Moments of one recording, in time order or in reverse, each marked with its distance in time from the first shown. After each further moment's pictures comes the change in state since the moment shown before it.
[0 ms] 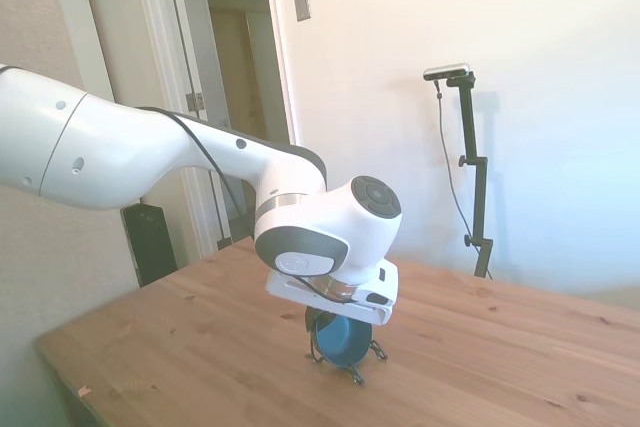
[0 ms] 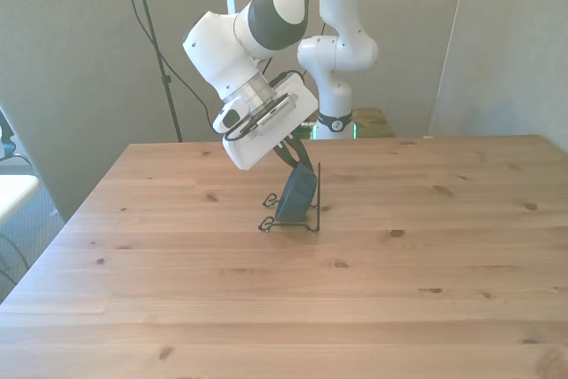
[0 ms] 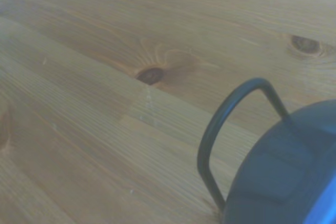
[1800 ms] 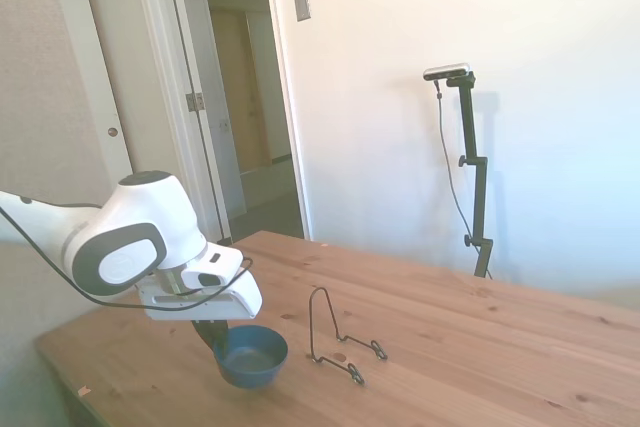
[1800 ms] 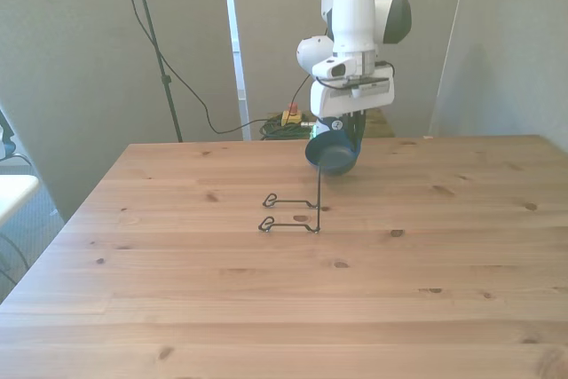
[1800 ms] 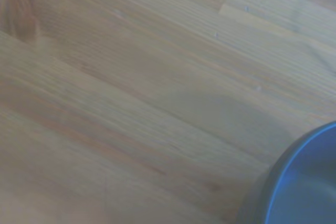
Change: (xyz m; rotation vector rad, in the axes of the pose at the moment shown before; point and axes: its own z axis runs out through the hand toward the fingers) arm -0.158 -0.135 0.105 -0.555 0.178 0.034
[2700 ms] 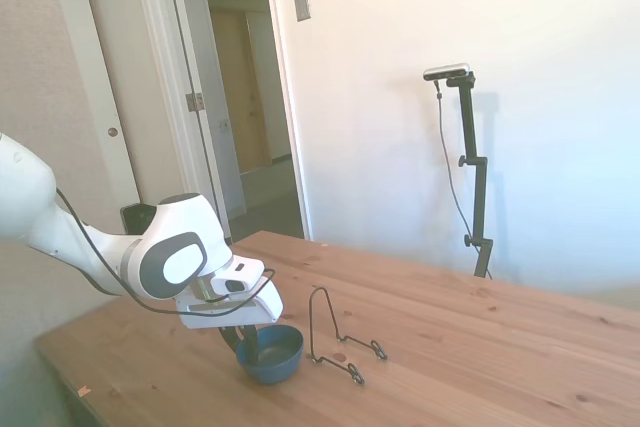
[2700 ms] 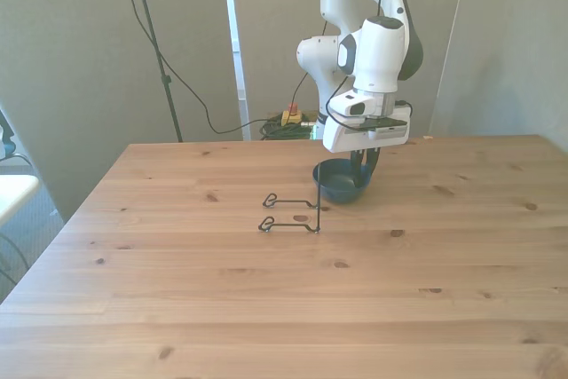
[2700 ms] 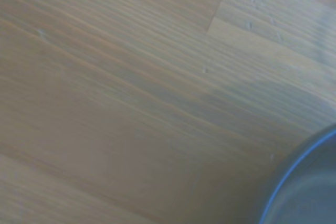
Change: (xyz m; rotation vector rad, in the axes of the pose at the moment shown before) arm 0.035 -0.039 0.048 -0.100 0.021 0.034
